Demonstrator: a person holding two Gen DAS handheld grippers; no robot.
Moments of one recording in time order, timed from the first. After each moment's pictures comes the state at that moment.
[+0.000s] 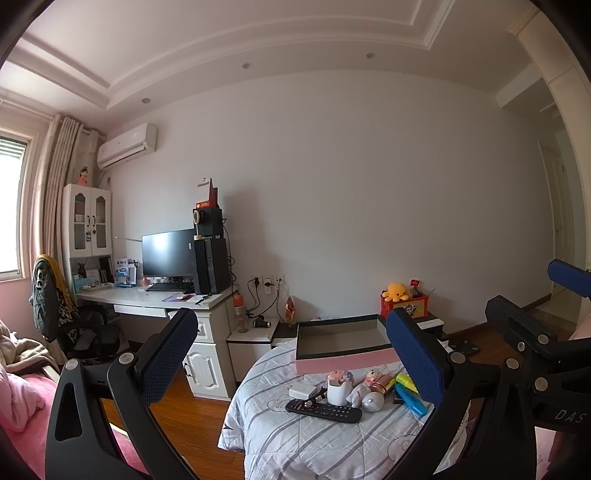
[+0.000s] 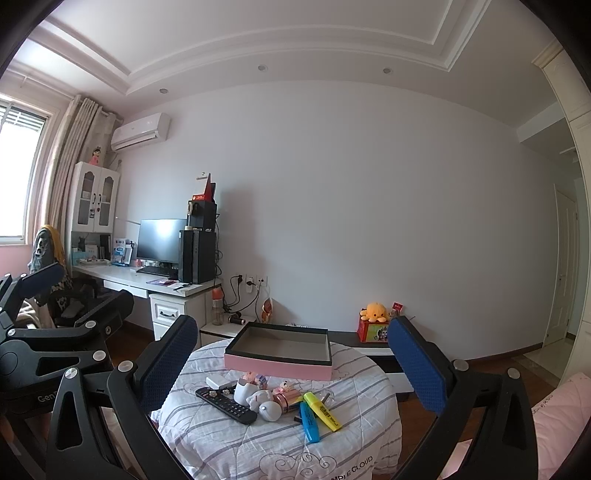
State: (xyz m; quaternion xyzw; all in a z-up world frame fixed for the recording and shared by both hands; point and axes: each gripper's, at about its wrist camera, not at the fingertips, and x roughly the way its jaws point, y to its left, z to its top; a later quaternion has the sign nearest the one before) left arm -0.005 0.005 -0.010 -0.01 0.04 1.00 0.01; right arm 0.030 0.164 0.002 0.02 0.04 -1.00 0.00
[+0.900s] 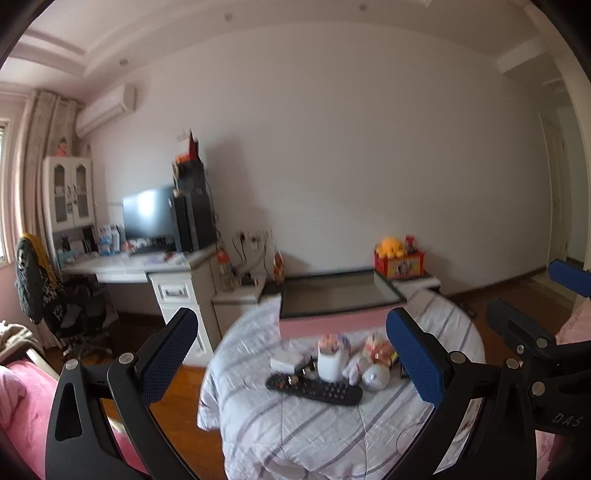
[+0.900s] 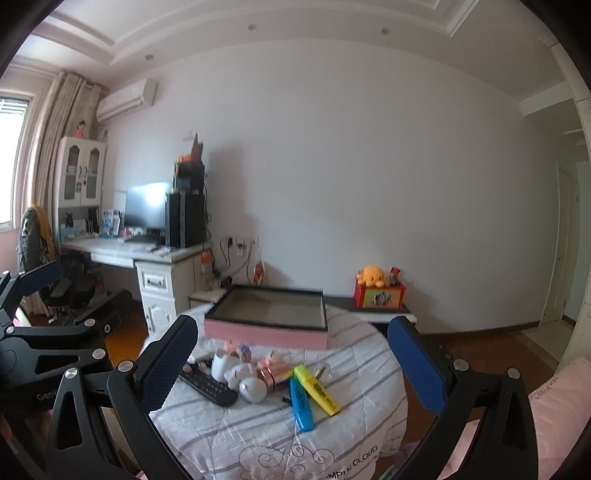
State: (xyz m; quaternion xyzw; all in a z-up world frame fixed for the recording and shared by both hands) left arm -0.117 0.028 -0.070 -0.12 0.05 0.99 0.03; right arm -0.063 0.180 -0.056 0.12 0.03 -0.99 -0.01
